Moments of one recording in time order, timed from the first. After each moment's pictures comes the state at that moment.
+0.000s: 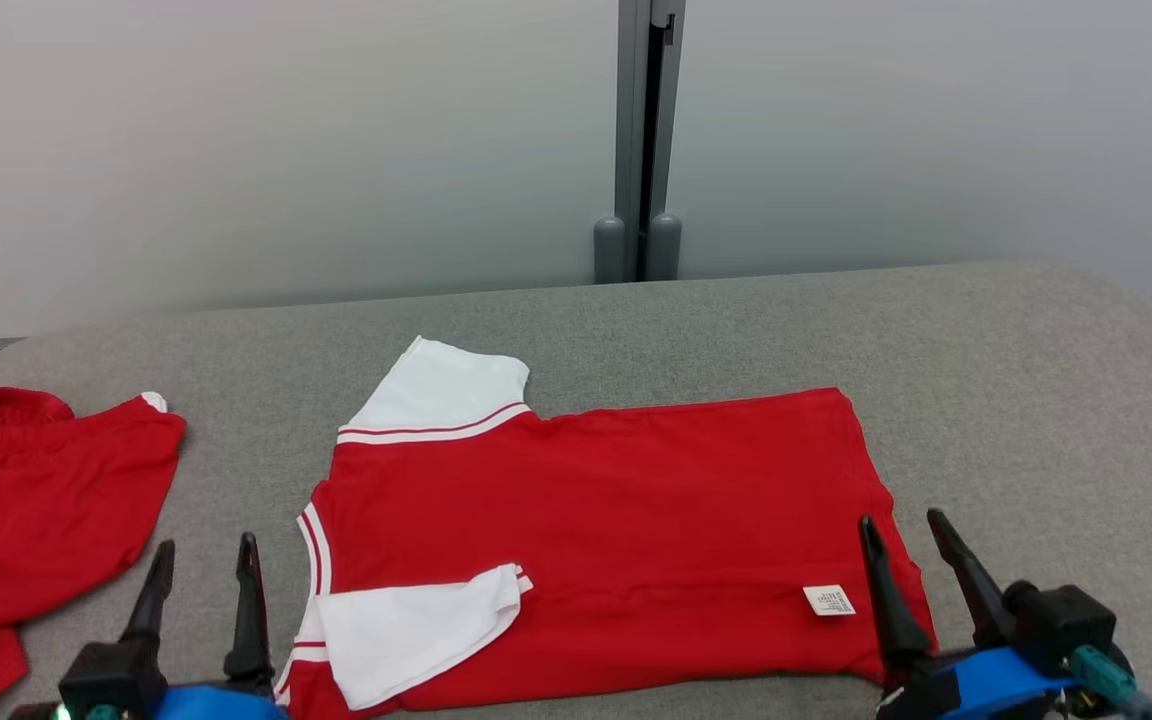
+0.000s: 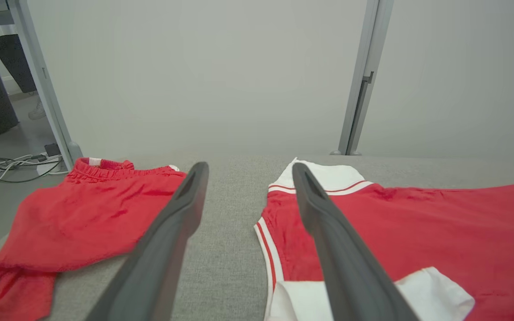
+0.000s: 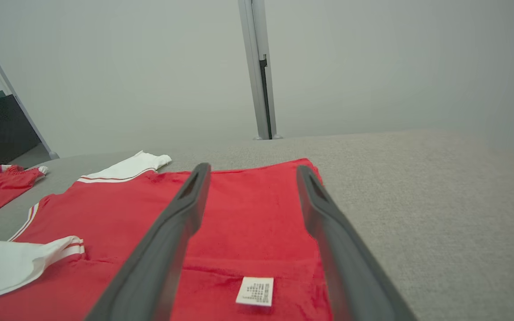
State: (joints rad) left arm 0.05 0.07 0.10 0.28 -0.08 -0.13 -0.26; right arm -0.01 -0.05 0.06 0.29 0.20 0.13 -0.26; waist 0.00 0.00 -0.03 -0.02
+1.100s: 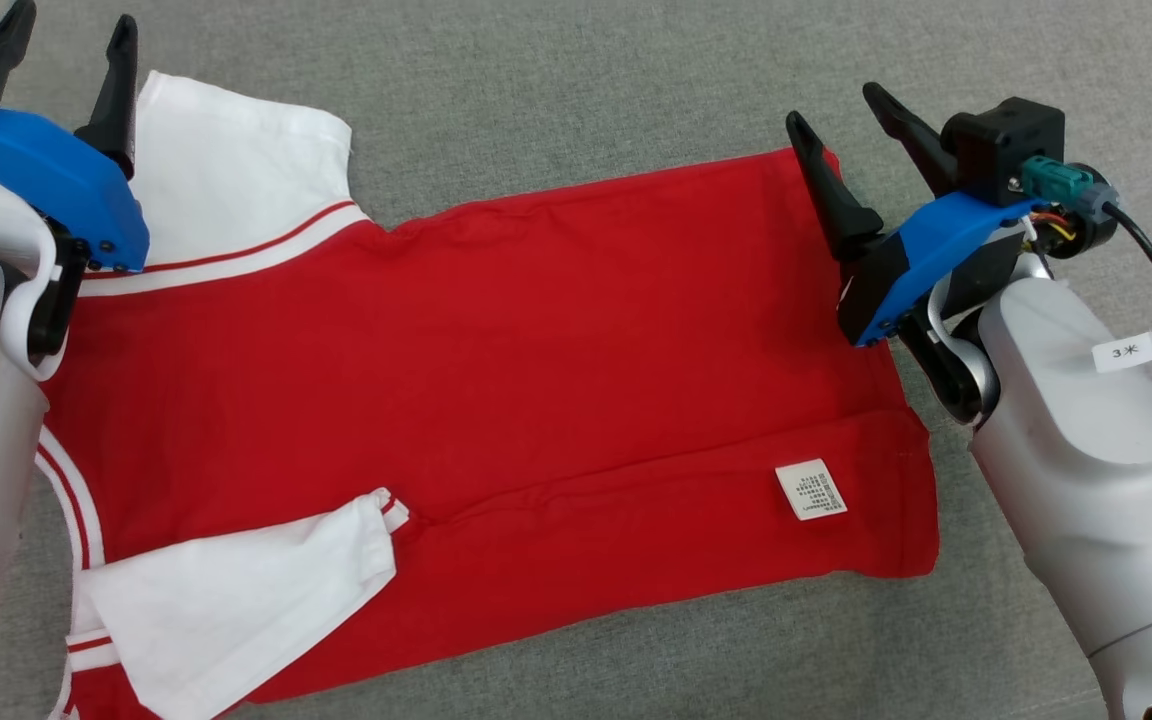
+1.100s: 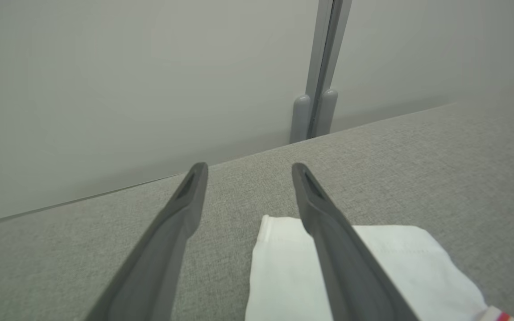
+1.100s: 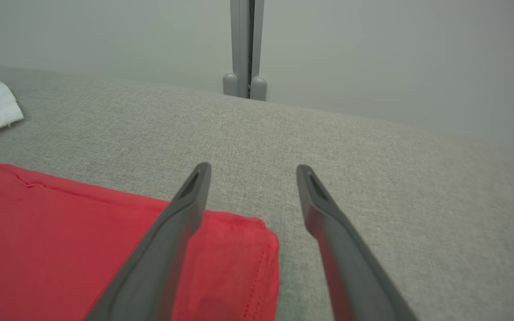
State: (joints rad) left arm -0.96 0.45 -0.42 0.76 -0.46 -0.13 -0.05; right arm -0.88 -0.20 0.38 0.72 0.34 0.13 -0.12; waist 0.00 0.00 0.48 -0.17
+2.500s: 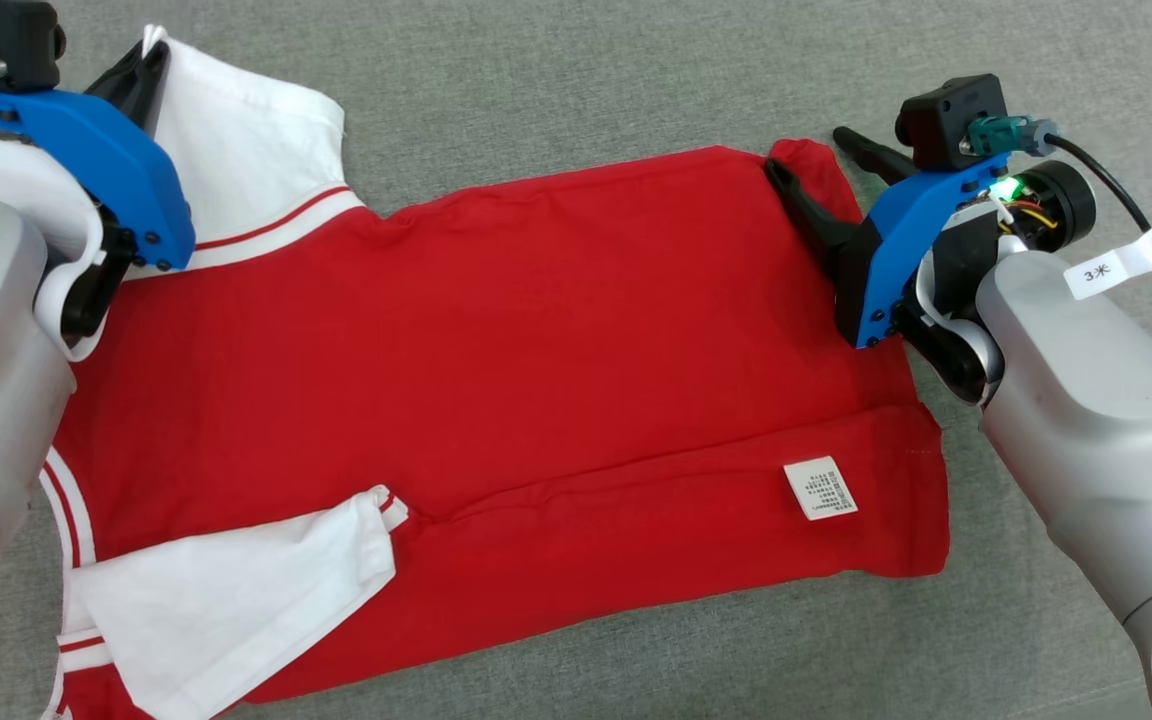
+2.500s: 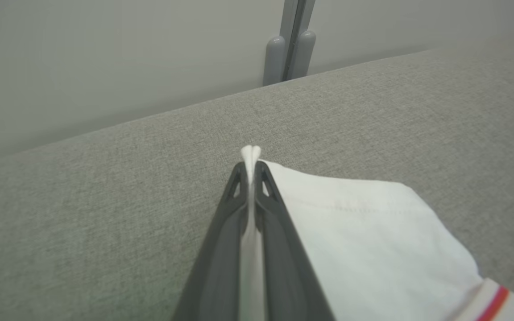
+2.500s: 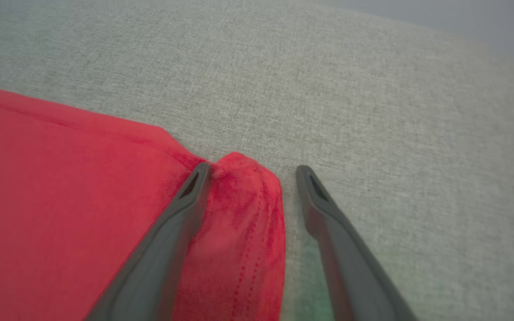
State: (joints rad) left arm -1.12 0.47 -0.86 0.92 -0.86 -0.13 0.01; right arm -1.01 -0.27 0.65 0.84 0.58 0.13 0.06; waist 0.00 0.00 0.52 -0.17
